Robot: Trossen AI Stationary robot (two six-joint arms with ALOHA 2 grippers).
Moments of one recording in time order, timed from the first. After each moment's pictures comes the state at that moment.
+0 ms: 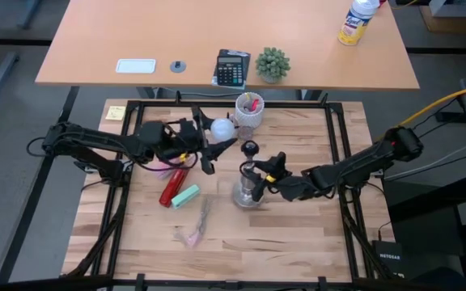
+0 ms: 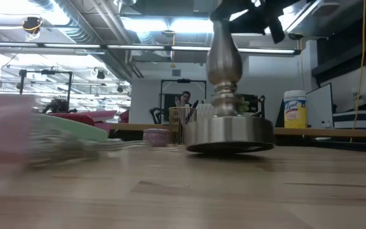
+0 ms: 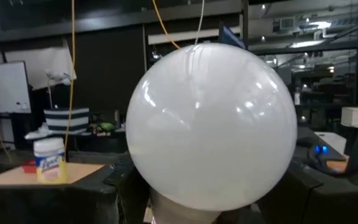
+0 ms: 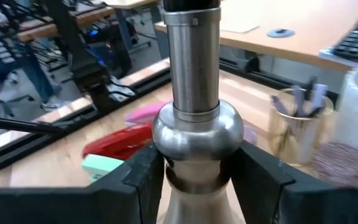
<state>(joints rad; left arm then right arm) -0.10 1.33 1.15 0.48 -0.34 0.13 0.38 1.44 0.89 0.18 0.82 0.56</state>
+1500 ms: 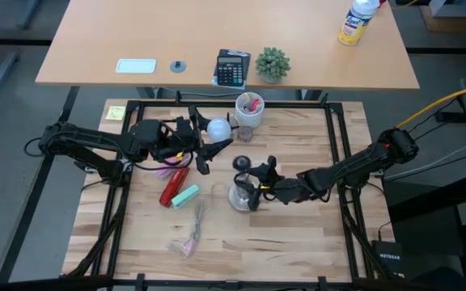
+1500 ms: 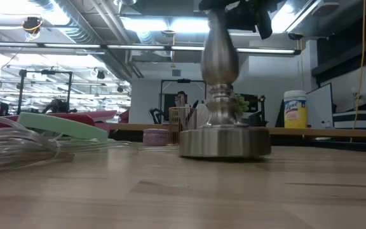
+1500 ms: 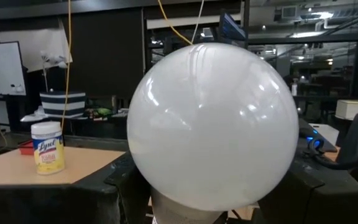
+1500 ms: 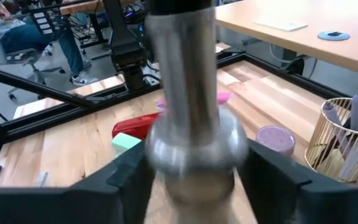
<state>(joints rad) -0.10 1.29 1.15 0.38 -0.34 0.07 0.38 1.49 0.92 0.22 0.70 0.42</state>
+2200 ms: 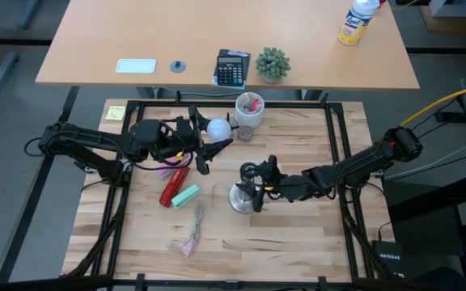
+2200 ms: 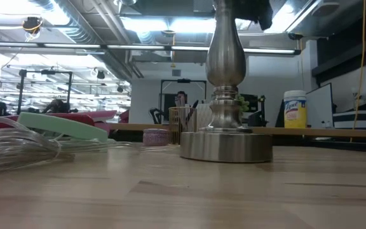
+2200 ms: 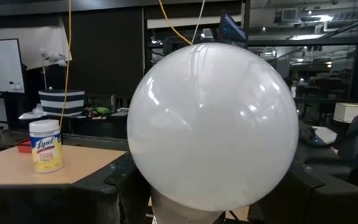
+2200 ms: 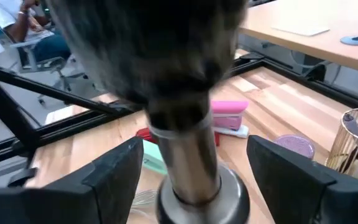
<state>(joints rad) -0.10 1.29 1.15 0.38 -0.34 0.05 0.38 1.42 0.92 0.21 0.63 0.41</state>
